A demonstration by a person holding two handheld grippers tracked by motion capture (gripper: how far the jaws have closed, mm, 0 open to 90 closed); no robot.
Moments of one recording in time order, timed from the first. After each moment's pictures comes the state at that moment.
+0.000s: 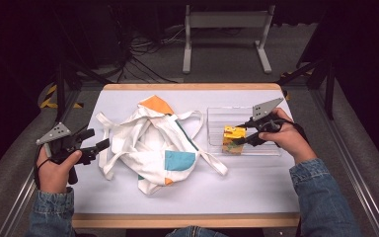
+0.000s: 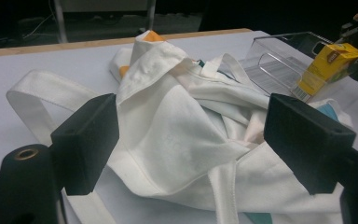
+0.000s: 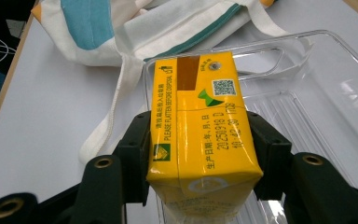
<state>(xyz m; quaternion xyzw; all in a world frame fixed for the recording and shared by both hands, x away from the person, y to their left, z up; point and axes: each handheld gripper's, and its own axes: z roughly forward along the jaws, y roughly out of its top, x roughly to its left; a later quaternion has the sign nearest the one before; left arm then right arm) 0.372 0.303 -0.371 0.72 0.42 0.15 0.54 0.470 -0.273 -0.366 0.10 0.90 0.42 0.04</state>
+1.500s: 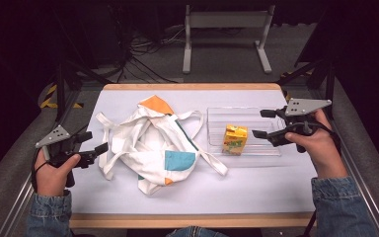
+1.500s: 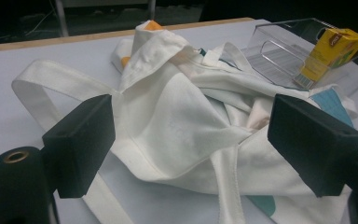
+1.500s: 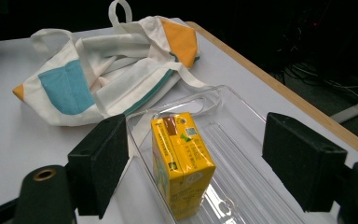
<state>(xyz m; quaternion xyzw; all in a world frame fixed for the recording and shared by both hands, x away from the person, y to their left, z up) 0.365 0.307 -0.373 0.73 0.41 0.16 0.52 0.408 -0.314 -0.306 0.20 0.83 0.49 0.18</state>
